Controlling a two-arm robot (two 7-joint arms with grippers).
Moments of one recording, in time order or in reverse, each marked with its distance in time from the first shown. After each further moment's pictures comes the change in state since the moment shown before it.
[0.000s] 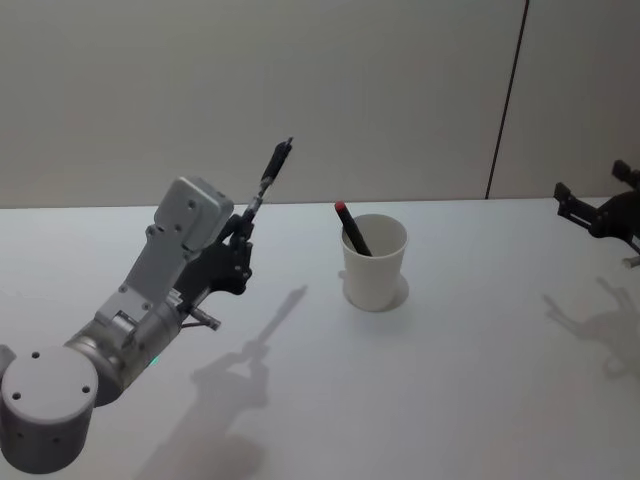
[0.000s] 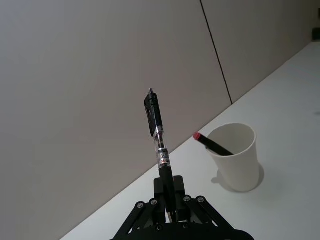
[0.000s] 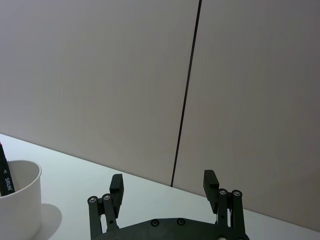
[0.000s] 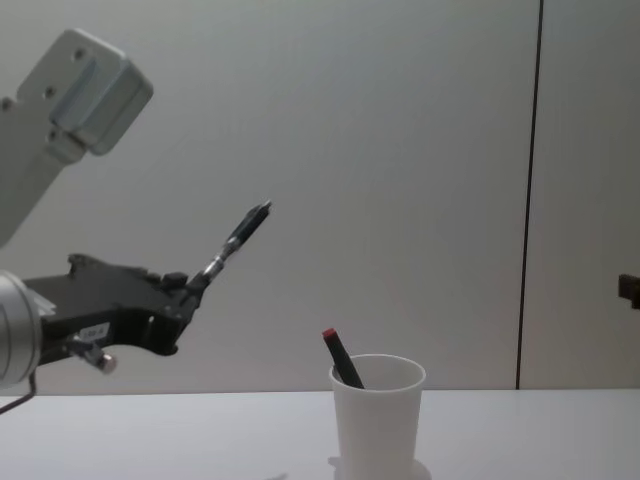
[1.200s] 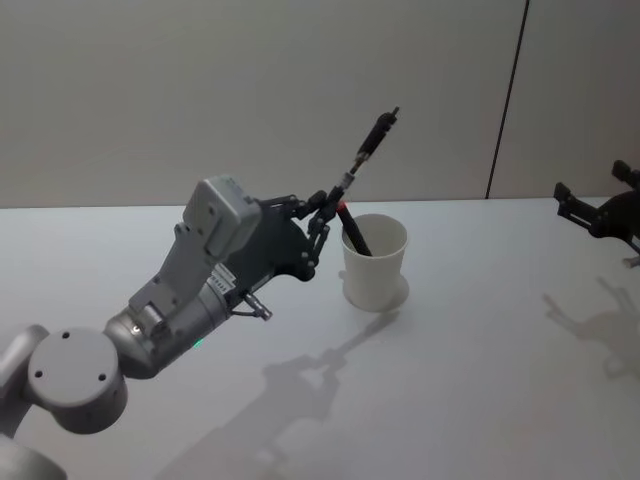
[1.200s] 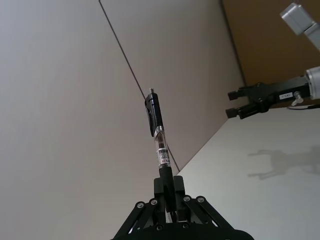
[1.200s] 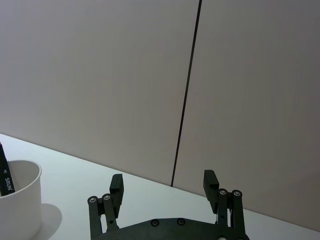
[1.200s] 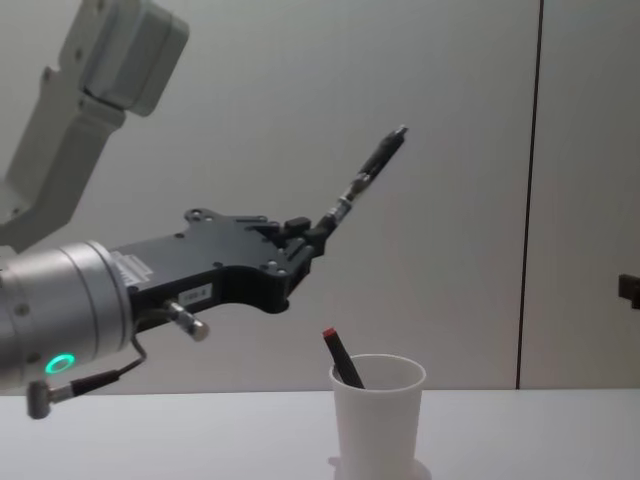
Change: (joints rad) left arm -0.099 -0.082 0.024 0.152 -0.043 -0.326 -0.278; right arm 0.000 0.000 0.000 0.000 0.000 0.000 0.000
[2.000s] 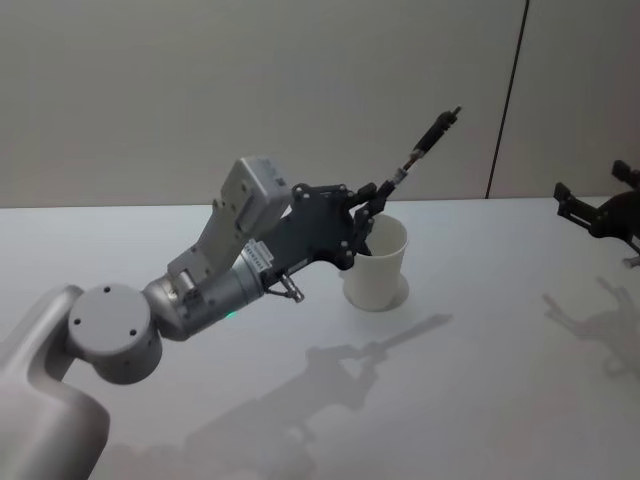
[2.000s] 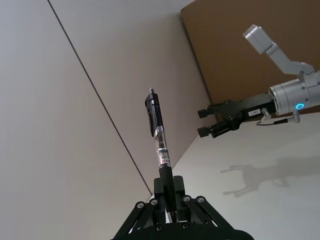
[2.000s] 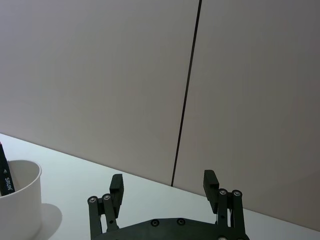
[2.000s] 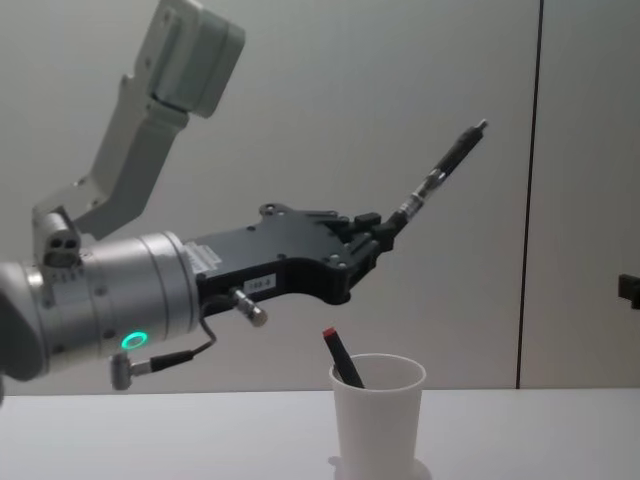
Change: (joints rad) left arm -0.154 -0.096 0.020 0.207 -0.021 -0.088 -0.217; right arm 0.000 0.000 0.000 0.000 0.000 0.000 0.000
